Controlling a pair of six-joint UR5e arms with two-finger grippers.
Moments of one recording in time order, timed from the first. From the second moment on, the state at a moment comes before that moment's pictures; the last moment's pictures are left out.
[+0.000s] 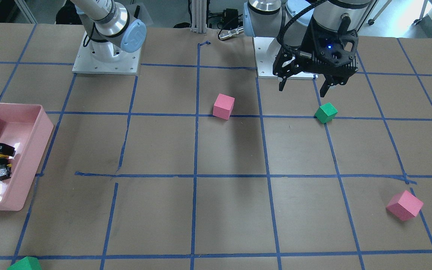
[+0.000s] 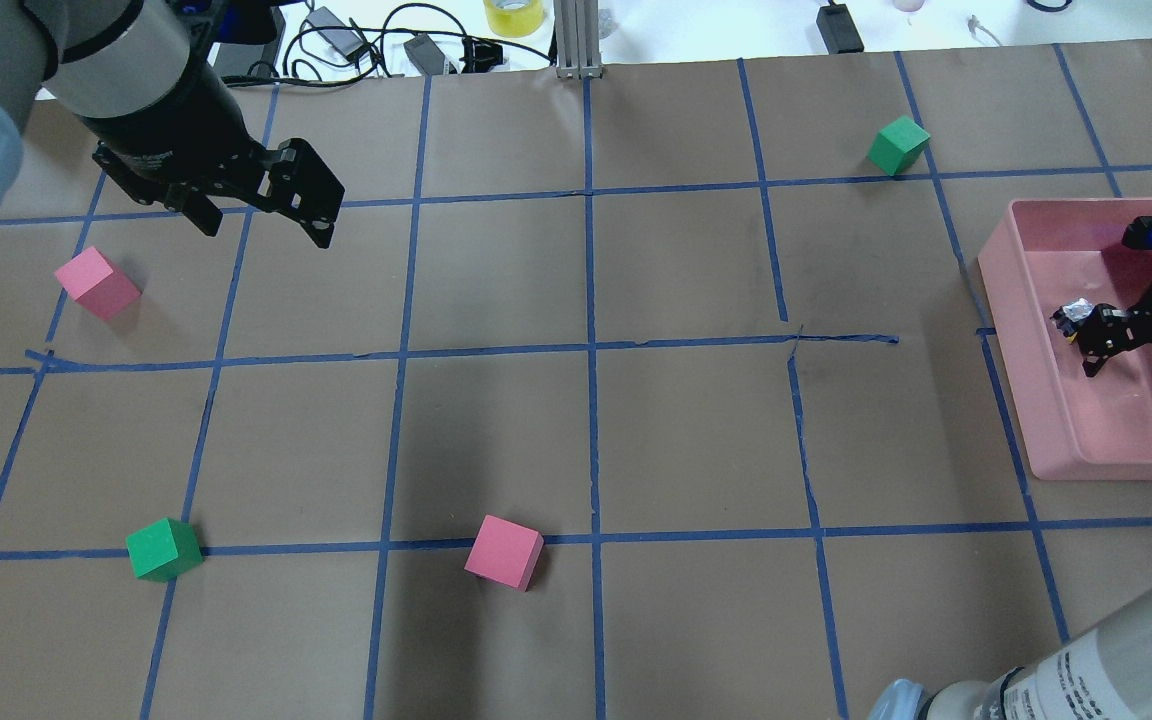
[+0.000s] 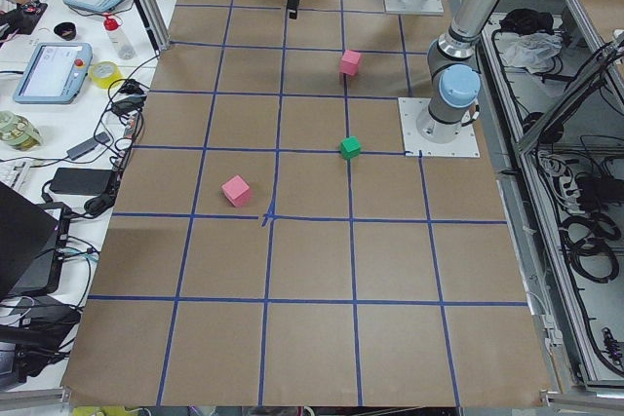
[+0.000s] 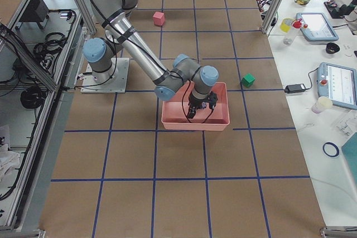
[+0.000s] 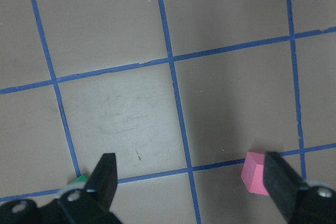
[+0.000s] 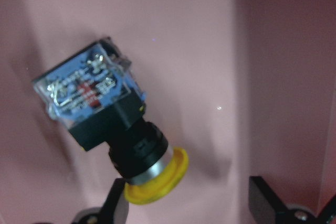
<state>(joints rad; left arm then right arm) -1.58 -1.53 -1.57 -1.55 1.57 0.15 0.93 -1.13 1.82 -2.13 -1.74 -0.46</state>
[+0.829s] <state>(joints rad) -1.58 -1.53 -1.56 -1.55 1.57 0.15 0.93 -1.14 1.79 -2.13 -1.74 -0.71</state>
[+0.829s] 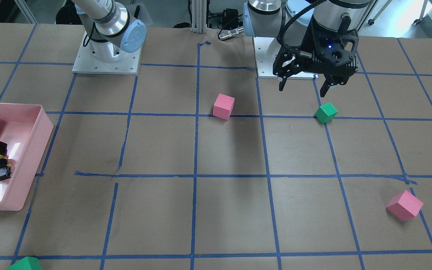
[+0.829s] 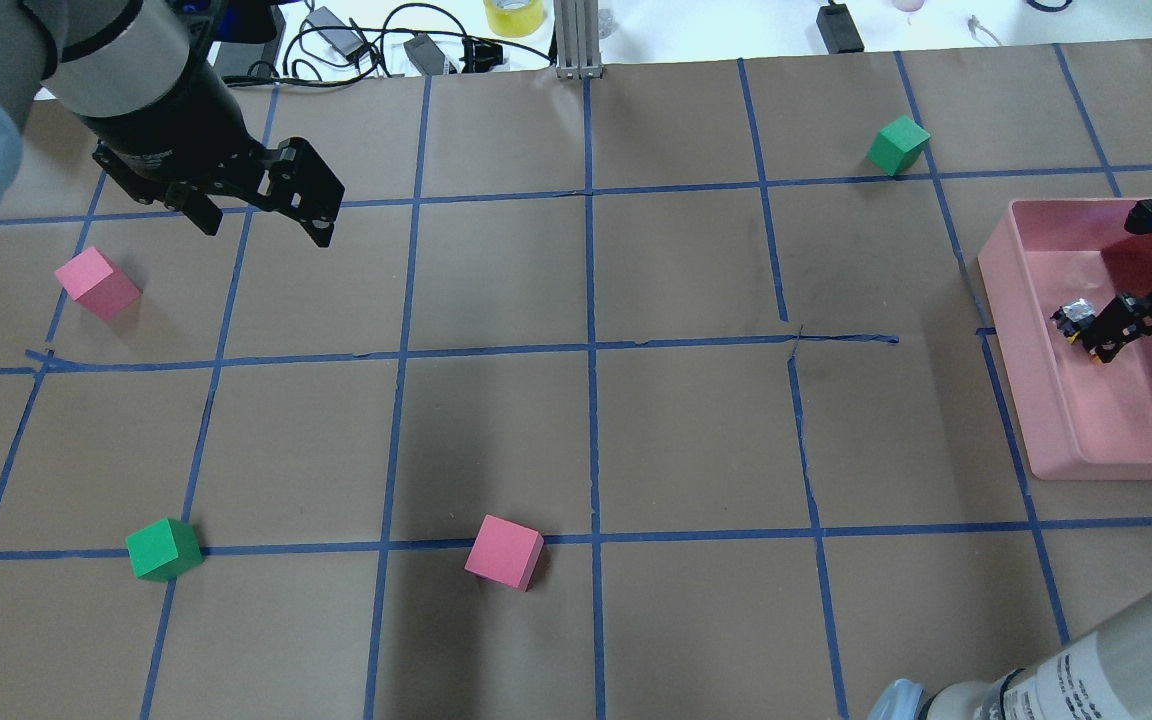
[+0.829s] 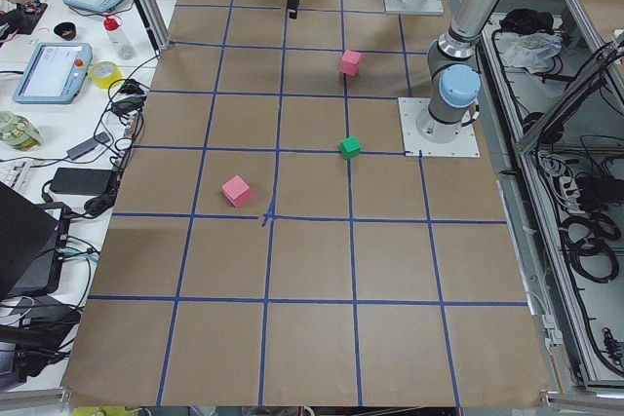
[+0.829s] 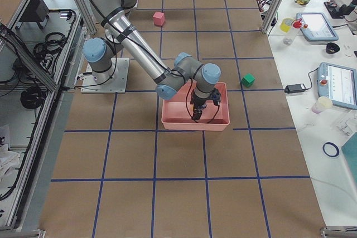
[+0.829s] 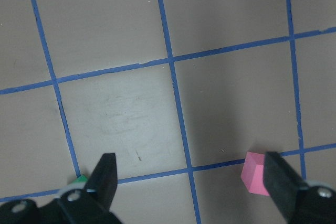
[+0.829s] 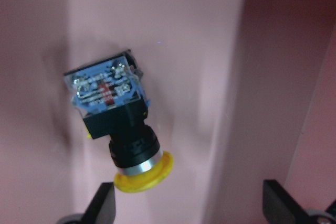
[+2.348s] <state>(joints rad) -1.59 -1.53 -1.57 -1.55 1.57 0.15 0.93 -1.14 1.76 -2.18 -1.66 -0.68</state>
